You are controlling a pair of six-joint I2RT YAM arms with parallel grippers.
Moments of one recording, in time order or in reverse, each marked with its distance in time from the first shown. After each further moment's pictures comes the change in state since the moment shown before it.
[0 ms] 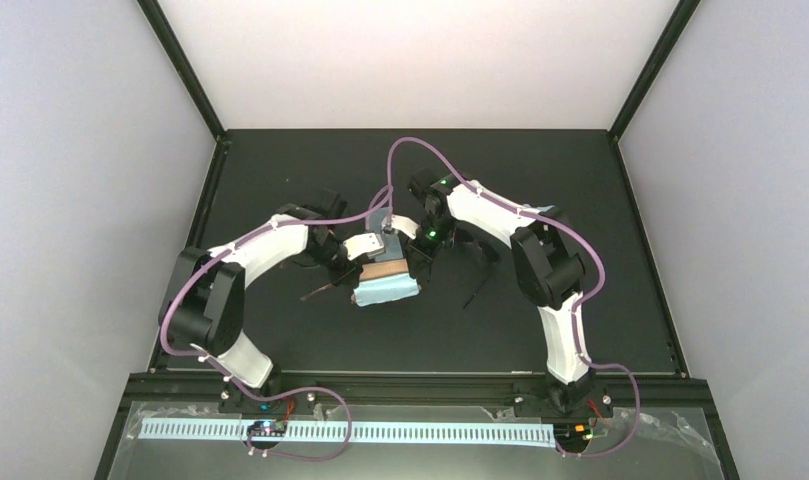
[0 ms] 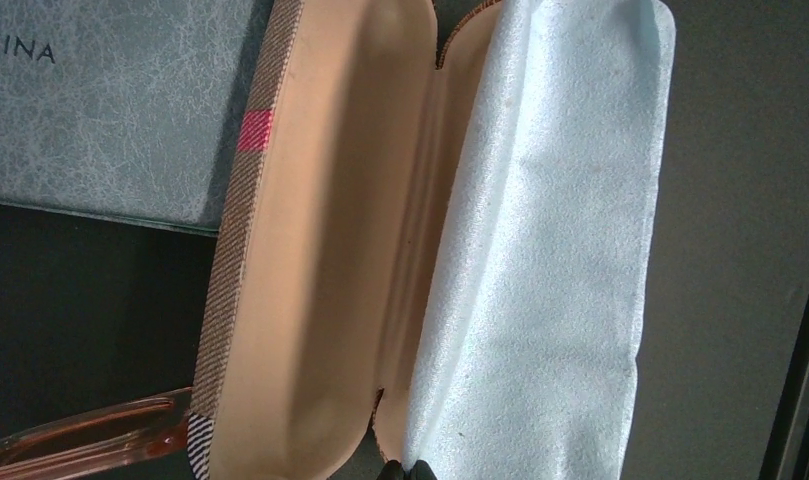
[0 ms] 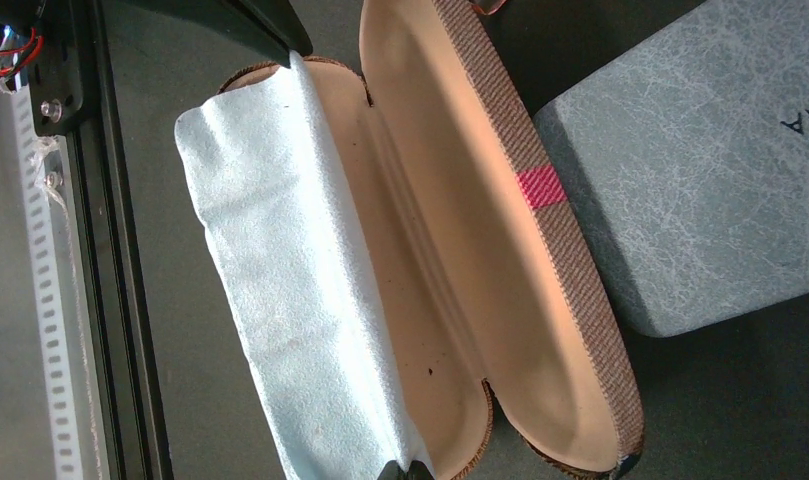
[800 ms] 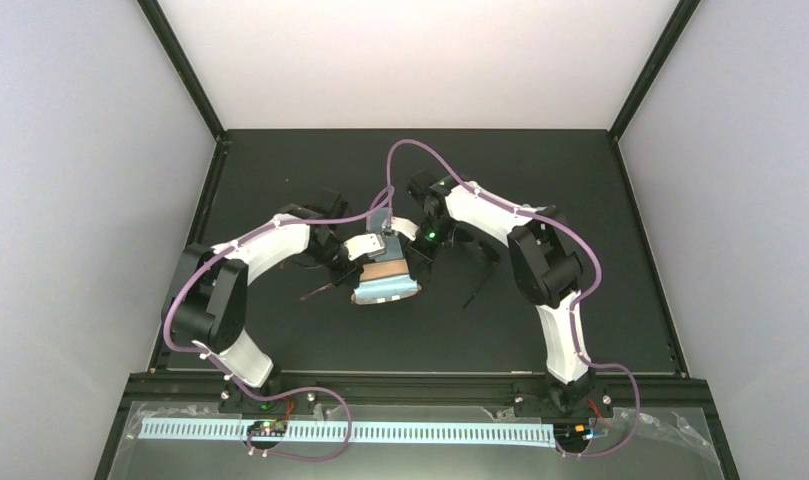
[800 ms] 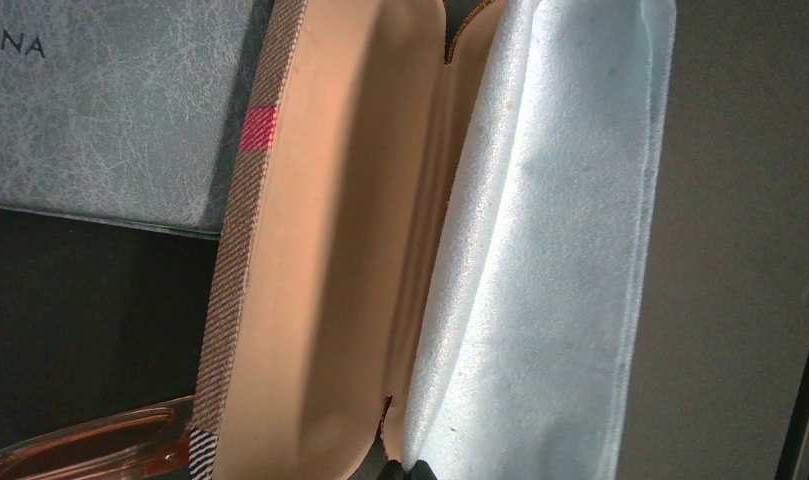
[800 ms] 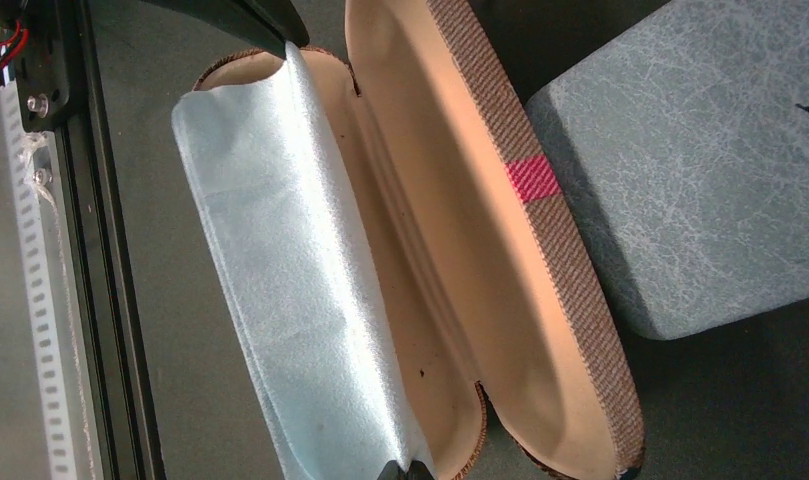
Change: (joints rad) left arm 0.000 0.024 0.000 0.013 -0.005 0.006; right arm 0.000 0.019 -0.001 0.003 0.004 0.000
